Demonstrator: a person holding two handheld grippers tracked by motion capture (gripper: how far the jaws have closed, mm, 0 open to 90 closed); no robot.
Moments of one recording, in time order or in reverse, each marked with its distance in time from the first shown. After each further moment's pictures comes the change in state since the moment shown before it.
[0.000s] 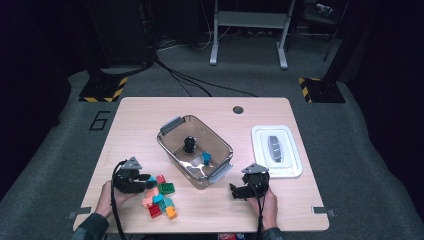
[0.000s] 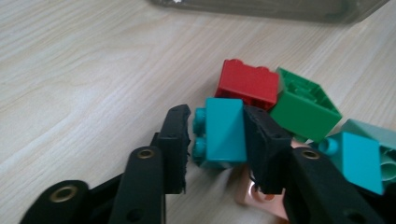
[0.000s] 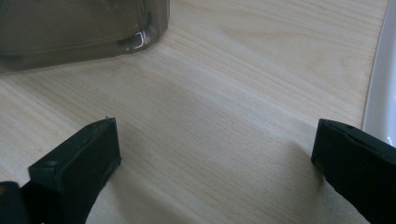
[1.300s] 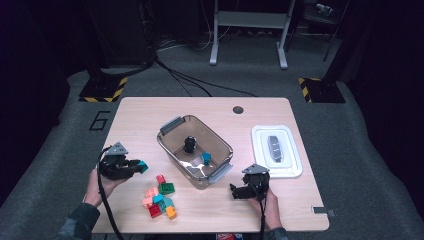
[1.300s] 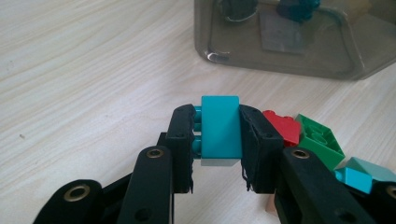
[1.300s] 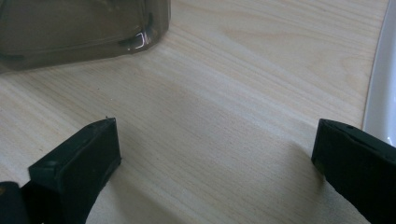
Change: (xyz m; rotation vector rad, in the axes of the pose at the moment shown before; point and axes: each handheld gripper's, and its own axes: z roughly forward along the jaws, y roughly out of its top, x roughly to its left) left arm 0.025 0.028 -0.045 -0.090 0.068 -0.044; right arm 0.000 -0.002 -0.001 -0.007 0.000 0.004
